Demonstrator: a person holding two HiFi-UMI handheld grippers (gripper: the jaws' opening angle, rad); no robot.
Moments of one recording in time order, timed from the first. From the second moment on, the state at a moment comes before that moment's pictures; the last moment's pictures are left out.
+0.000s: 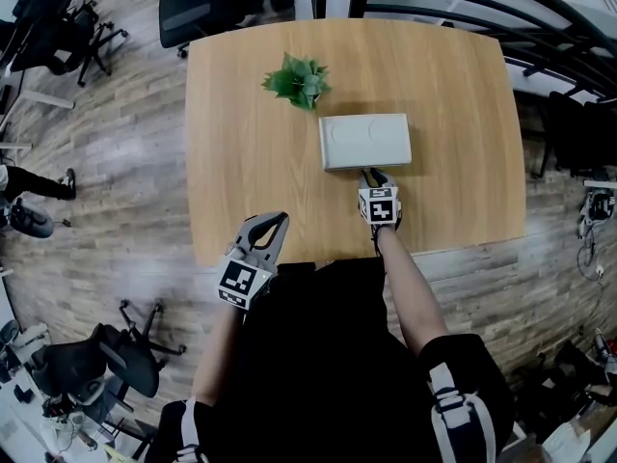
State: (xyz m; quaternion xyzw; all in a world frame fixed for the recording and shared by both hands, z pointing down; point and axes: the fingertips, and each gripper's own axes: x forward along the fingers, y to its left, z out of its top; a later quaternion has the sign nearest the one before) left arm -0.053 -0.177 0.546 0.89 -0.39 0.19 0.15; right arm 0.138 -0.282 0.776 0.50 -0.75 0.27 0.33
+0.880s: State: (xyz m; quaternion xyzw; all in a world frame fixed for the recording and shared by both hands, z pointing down) left arm -0.060 -0.171 0.538 0.89 -0.39 0.18 0.14; right arm 0.137 -0.278 0.772 0.51 -0.74 0.26 0.34
